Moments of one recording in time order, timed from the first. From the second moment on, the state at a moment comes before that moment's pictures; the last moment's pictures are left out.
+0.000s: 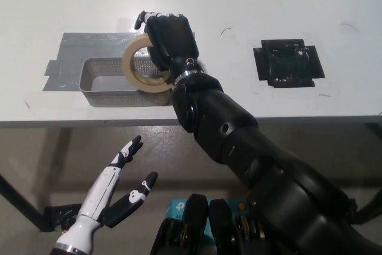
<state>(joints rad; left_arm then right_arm) -0.03 0.20 -0.13 -0.16 0.29 -0.04 -0.11 -1.26 0.22 0.54 1.43 -0.65 -0.08 -0.60</state>
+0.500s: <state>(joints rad) -0.02 0.20 -0.14 -0.17 0.28 -0.04 -0.11 -1.27 0.25 0.51 1.43 -0.62 -0.10 -0.58</state>
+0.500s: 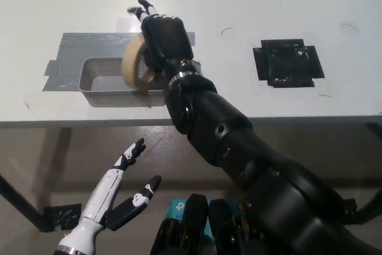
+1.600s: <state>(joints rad) -0.02 0.20 -0.15 -0.16 0.29 -0.04 -0.11 -1.18 0.05 0.45 0.95 -0.60 -0.10 -0.44</state>
